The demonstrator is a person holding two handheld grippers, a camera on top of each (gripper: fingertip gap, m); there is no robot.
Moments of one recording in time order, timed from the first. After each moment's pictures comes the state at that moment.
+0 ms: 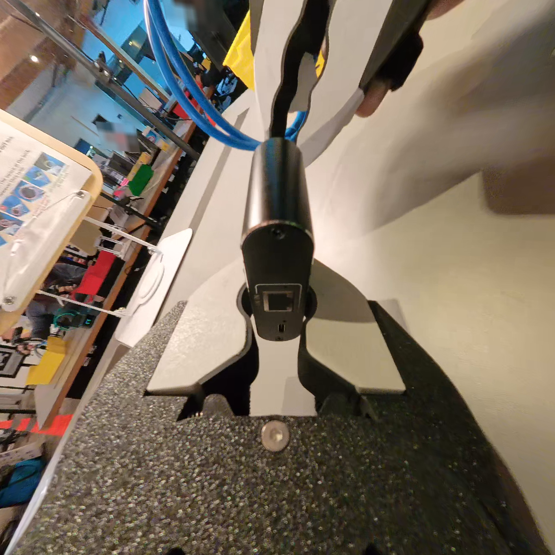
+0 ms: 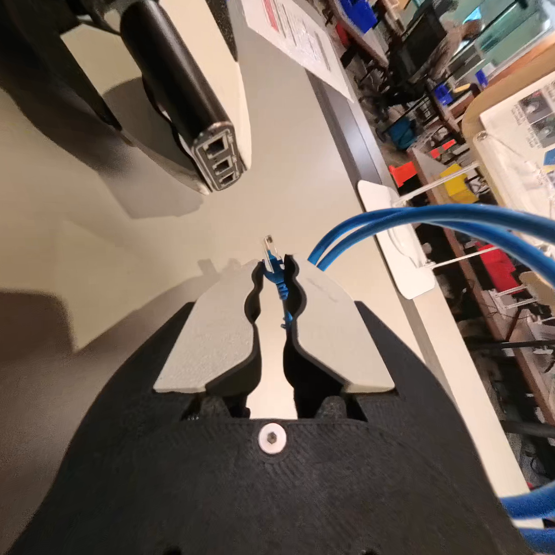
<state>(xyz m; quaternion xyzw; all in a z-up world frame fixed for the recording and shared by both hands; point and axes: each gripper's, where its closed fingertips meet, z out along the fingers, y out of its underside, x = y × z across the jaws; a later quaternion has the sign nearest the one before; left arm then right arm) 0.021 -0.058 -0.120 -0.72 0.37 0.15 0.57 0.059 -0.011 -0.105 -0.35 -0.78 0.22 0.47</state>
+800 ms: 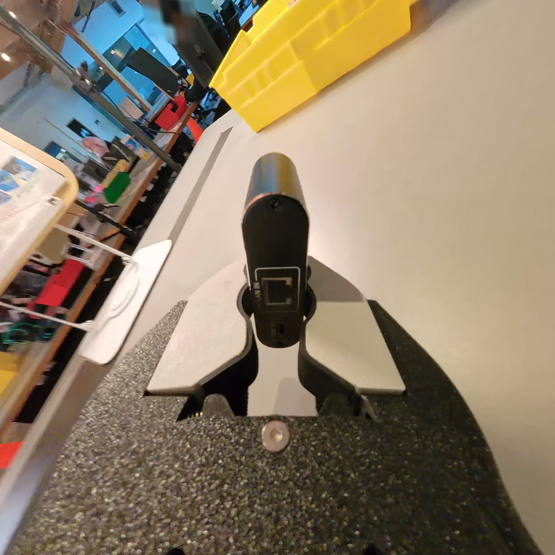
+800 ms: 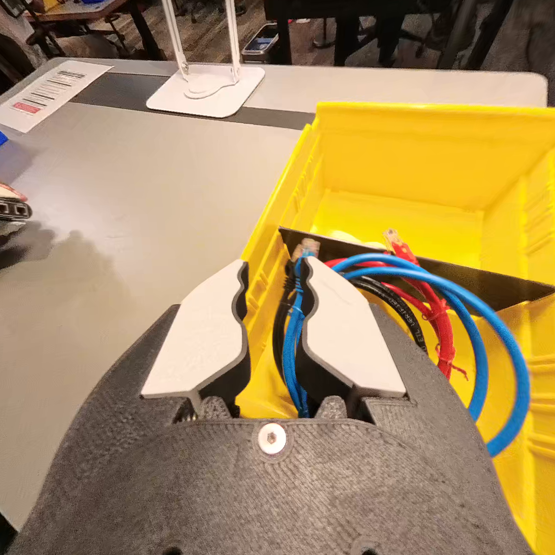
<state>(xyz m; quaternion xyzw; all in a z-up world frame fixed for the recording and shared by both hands) 0.038 -0.063 -0.117 -0.72 0.37 0.10 0.58 0.296 0.205 -0.058 -0.74 -0.45 0.33 0.37</state>
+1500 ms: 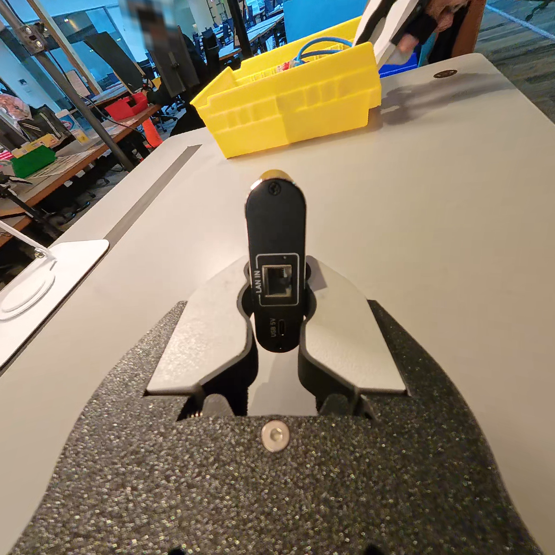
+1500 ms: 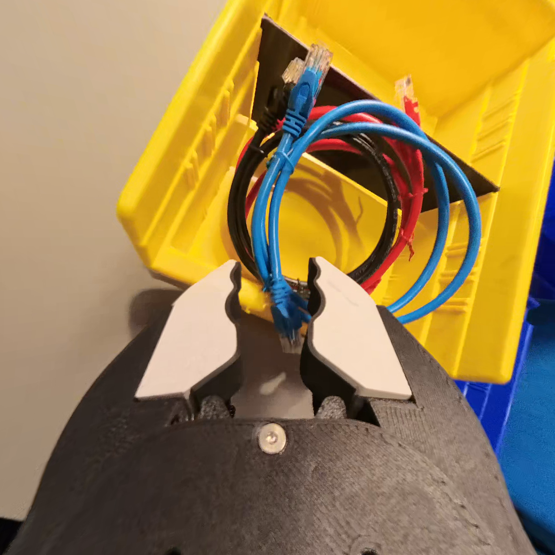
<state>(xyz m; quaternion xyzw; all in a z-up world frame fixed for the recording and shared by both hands) 0.061 -0.066 -0.107 -0.74 0.31 -0.06 0.60 0.371 0.191 -0.123 -0.75 -0.57 0.06 0.34</state>
